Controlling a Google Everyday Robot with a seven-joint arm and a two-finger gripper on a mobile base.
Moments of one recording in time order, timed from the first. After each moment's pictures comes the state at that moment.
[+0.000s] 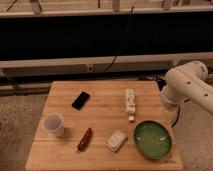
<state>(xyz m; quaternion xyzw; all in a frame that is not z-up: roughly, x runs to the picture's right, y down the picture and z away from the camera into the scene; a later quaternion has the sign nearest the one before) 0.285 0.107 0.684 -0.28 0.02 0.02 0.96</state>
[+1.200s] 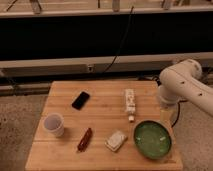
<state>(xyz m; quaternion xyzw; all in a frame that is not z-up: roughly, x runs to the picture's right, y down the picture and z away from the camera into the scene) 0.254 0.098 0.680 -0.27 0.02 -0.04 0.96</state>
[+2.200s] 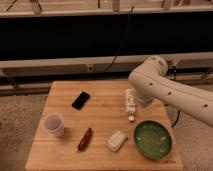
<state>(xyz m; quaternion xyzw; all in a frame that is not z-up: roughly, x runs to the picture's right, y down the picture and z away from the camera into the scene) 0.172 0.083 0.679 -0.25 0.00 -0.20 0.95</state>
